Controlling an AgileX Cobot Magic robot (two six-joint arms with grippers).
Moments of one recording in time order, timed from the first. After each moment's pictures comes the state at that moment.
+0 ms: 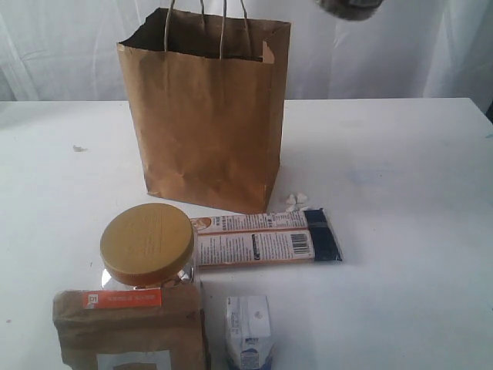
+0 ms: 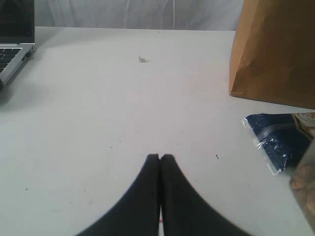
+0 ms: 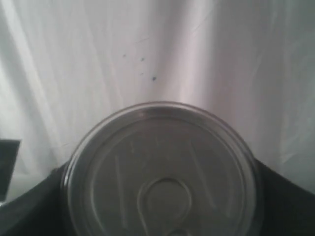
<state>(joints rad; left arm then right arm) -0.05 0.01 0.03 -0.18 0.31 0.11 0.38 1.18 -1.16 0.38 0.06 -0.25</state>
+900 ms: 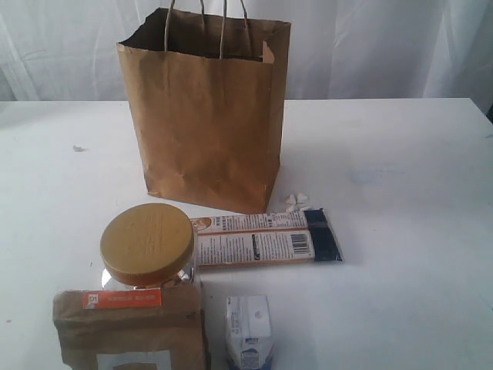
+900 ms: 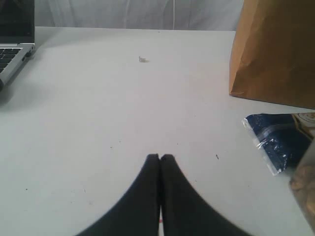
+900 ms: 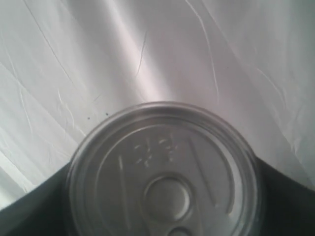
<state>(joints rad) -0.05 0.01 0.03 -0.18 0.31 0.11 0.31 1.38 -1.24 0.39 -0.14 0.14</state>
